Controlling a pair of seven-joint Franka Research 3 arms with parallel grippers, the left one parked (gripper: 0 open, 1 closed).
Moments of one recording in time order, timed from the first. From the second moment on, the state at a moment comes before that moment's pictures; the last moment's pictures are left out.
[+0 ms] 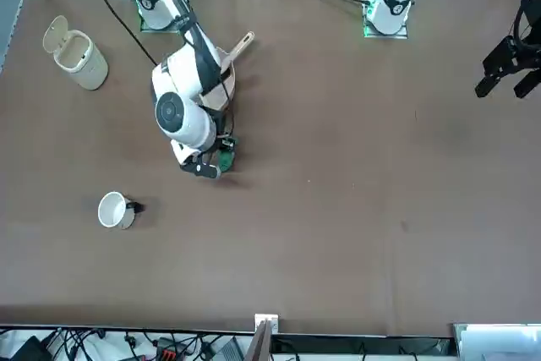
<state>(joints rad) 0.34 0.53 0.18 -1.74 0.15 2.14 0.61</state>
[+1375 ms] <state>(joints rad) 0.19 0.29 0.03 -1.62 -0.01 1.83 0.20</state>
